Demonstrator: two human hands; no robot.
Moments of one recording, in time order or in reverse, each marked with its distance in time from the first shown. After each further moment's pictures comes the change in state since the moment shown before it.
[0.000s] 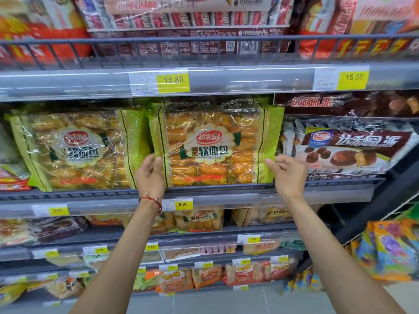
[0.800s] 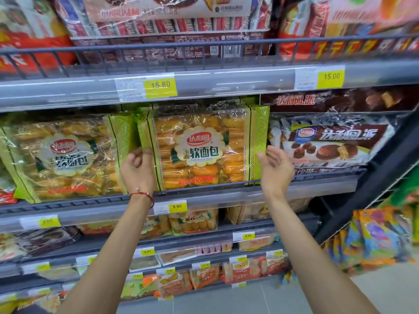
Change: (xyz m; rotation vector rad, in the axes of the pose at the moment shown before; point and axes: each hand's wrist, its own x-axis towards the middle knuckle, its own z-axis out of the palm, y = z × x) left_hand 0.009 0.027 0.000 -0.040 0.106 0.040; right_hand -0.020 -0.020 0.017 0.274 0.253 0.048
